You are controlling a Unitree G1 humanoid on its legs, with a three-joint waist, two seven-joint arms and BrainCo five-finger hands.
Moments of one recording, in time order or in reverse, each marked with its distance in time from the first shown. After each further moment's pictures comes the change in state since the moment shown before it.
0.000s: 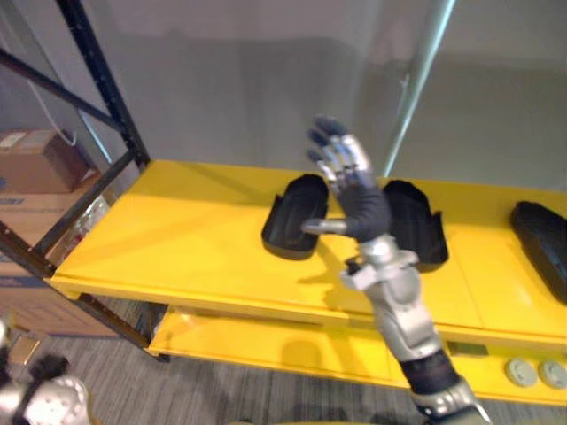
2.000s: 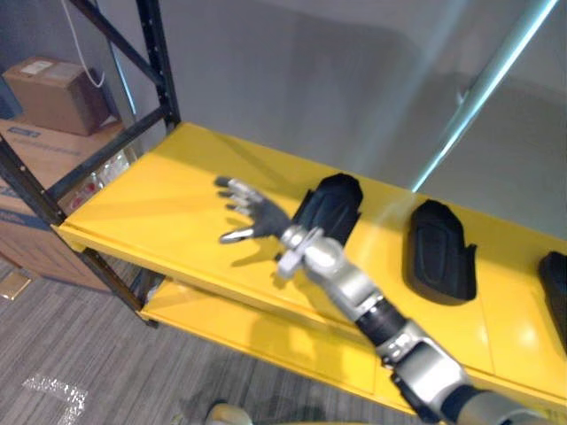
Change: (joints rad) left arm -0.044 0.024 -0.266 0.674 -0.243 0.016 -0.542; right arm -0.168 0.148 0.293 0.312 0.101 0.337 0.067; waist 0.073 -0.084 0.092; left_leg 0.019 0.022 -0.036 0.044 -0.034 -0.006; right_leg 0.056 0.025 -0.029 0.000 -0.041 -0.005
